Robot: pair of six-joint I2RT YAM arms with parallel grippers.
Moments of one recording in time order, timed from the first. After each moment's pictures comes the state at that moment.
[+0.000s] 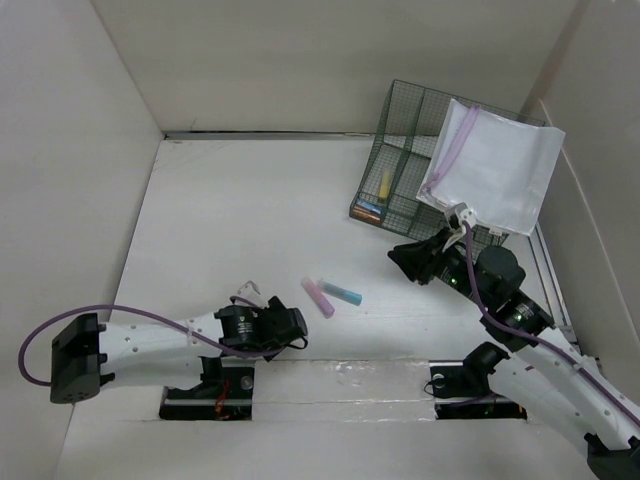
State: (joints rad) left arm -1.29 0.95 0.54 -0.86 -0.43 -1.90; right arm 0.62 0.59 0.61 -0.07 -0.19 0.39
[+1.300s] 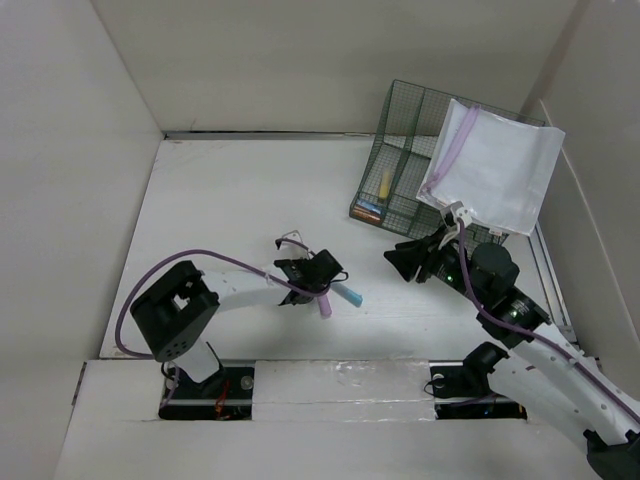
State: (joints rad) left arm -0.95 1.57 0.81 -0.44 -0.55 -1.26; right arm 0.62 0.62 0.61 -0.07 -0.17 0.39
